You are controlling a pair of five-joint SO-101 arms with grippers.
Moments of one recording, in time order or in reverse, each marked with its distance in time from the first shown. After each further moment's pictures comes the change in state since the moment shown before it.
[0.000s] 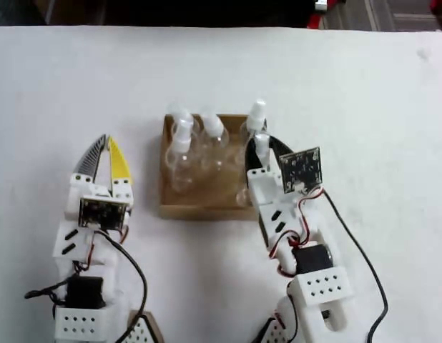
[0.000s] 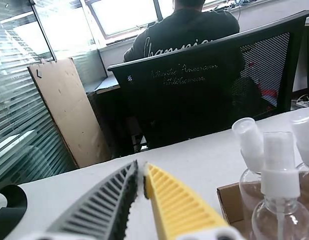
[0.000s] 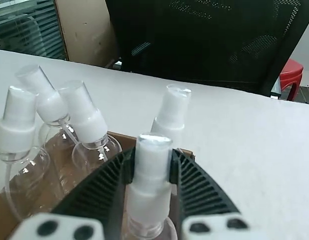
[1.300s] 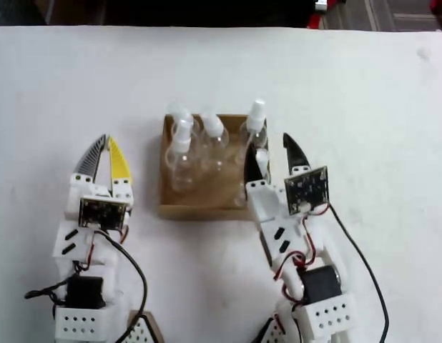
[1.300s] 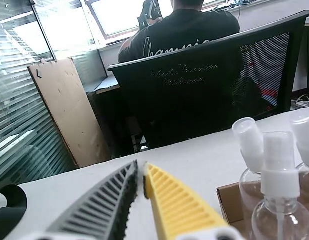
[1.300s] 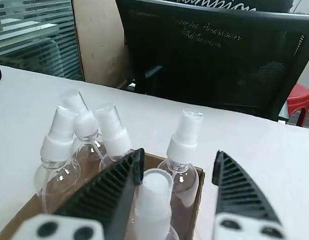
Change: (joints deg) left arm 0.0 0.0 0.0 0.0 0.0; right arm -3.1 -20.0 0.1 14.9 -0.1
